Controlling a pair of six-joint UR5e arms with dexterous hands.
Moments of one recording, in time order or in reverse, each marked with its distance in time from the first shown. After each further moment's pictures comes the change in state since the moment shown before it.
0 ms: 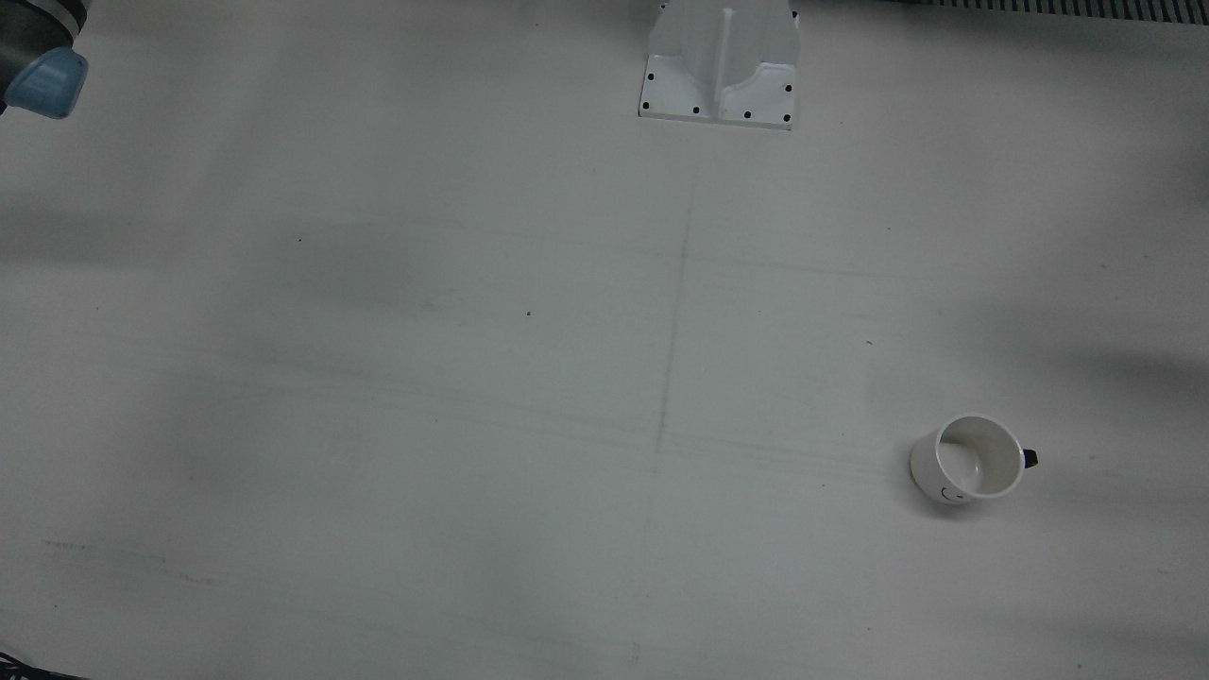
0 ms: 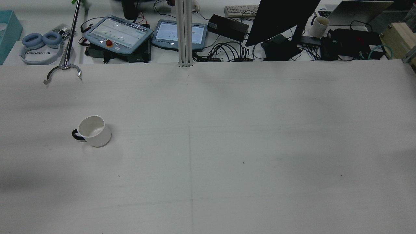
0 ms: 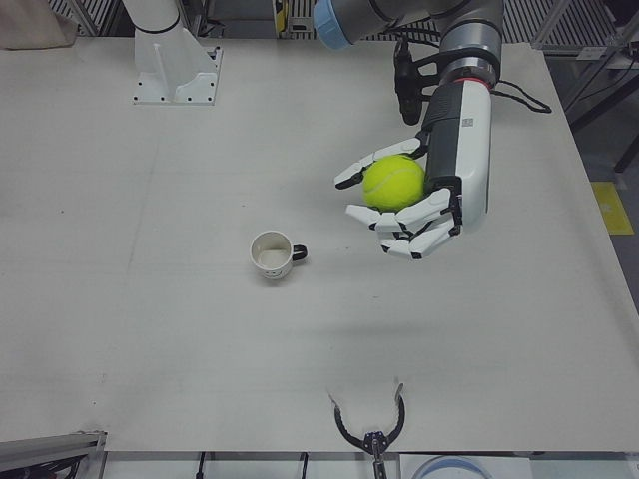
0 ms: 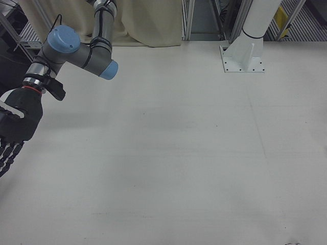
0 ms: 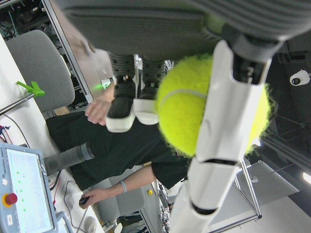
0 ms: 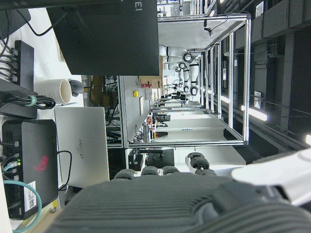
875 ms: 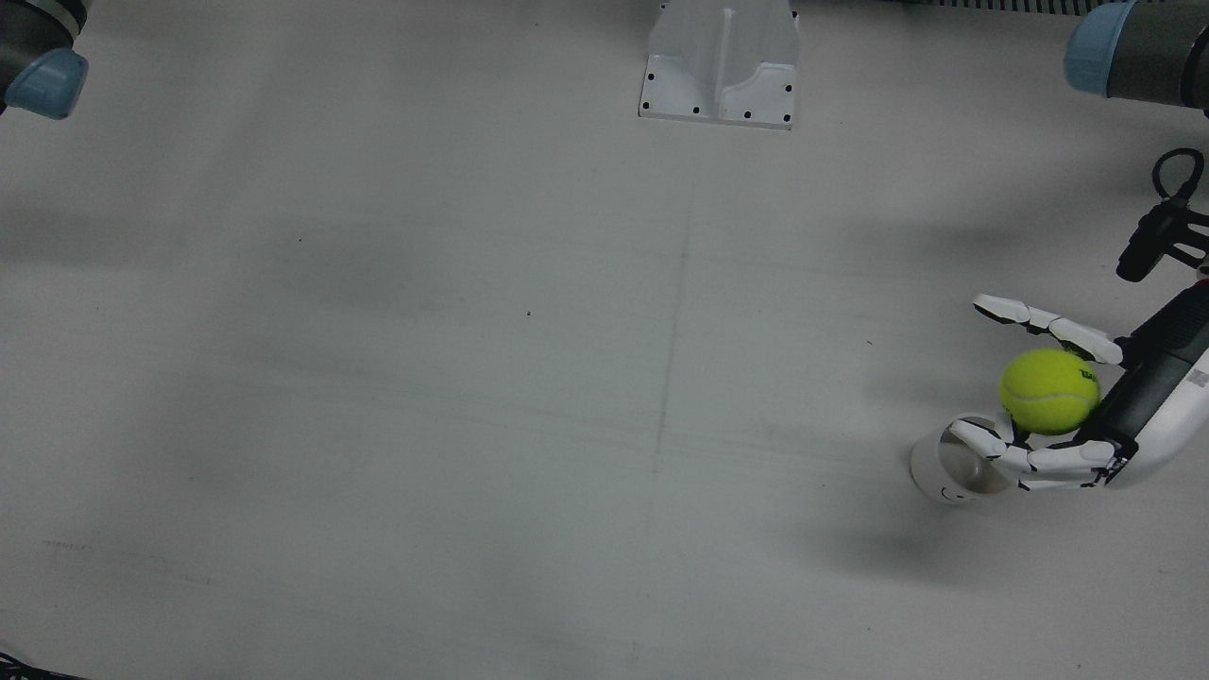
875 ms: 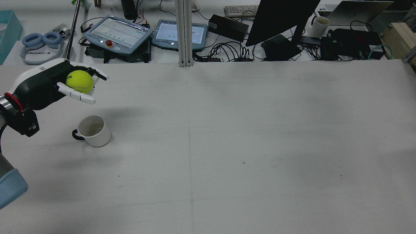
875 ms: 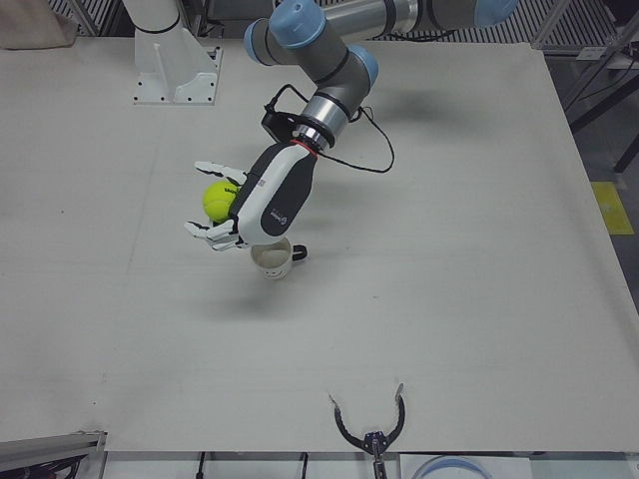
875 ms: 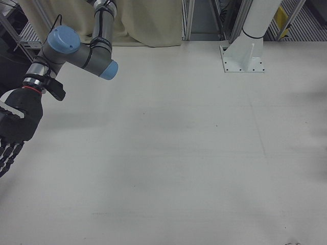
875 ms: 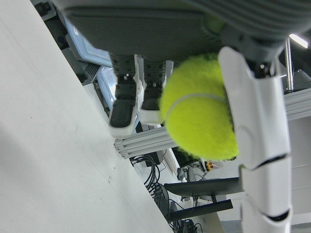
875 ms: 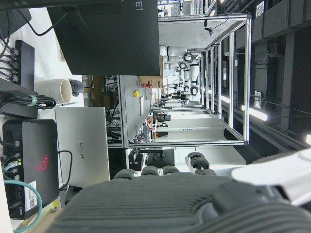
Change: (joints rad) left arm 0.457 -0.027 0.002 -0.008 -0.047 0.012; right arm 0.000 0.000 -0.001 0.000 0.000 0.000
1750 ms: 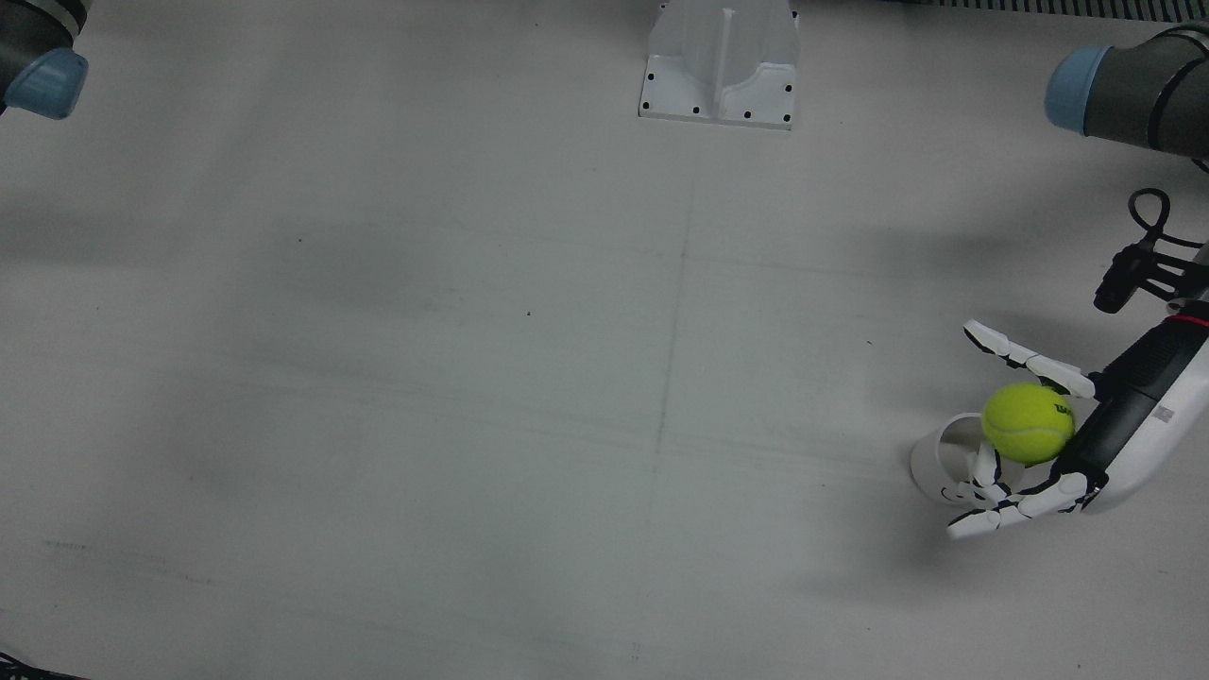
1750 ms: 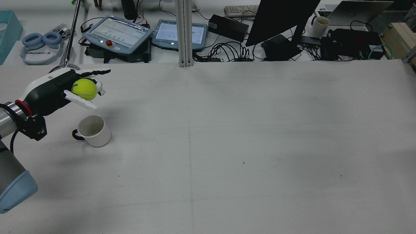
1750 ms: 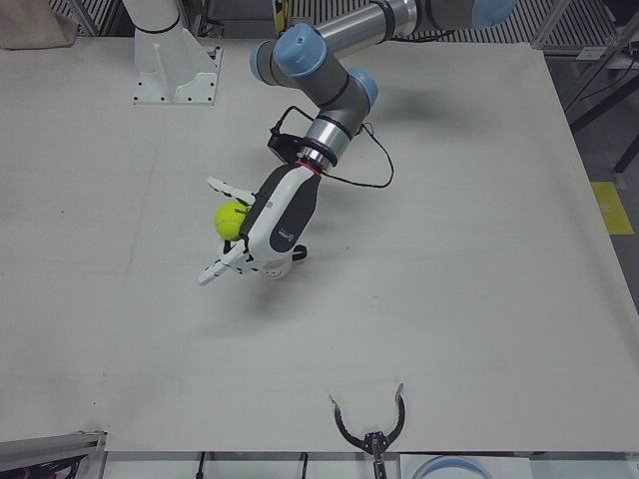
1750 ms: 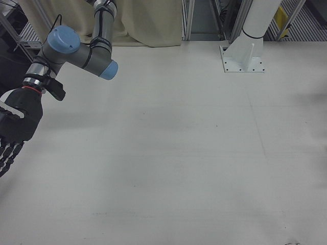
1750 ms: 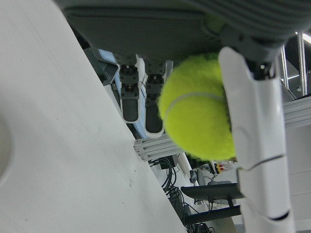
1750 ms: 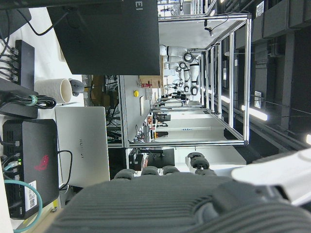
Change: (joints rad) left arm 0.023 0.007 0.091 -0.071 -0.020 0.000; right arm 0.000 0.000 0.000 0.000 0.000 0.000
